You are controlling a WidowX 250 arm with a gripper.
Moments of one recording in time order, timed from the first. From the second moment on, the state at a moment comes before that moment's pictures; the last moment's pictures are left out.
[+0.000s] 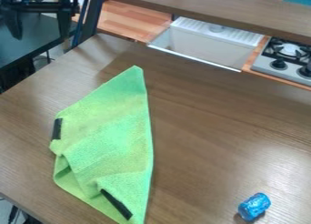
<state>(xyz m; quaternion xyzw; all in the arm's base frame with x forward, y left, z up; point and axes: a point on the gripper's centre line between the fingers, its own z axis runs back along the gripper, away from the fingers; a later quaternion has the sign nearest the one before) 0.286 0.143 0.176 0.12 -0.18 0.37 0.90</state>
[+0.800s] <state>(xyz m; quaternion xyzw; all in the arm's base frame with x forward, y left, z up) 0.288 0.148 0.132 0.12 -0.16 0.36 0.91</state>
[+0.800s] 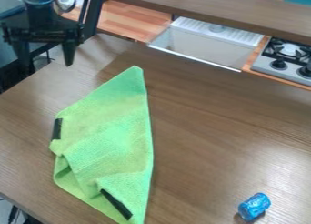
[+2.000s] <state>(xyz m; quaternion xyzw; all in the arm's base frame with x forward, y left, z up) 0.276 0.147 0.039 0.11 -0.13 0.35 0.92</state>
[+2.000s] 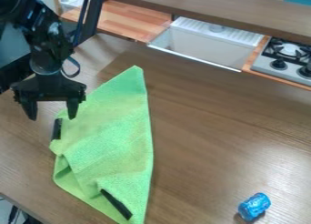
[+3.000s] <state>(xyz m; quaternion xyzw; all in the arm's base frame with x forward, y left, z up) 0.245 0.163 0.026 0.10 -0.11 0.33 0.93</state>
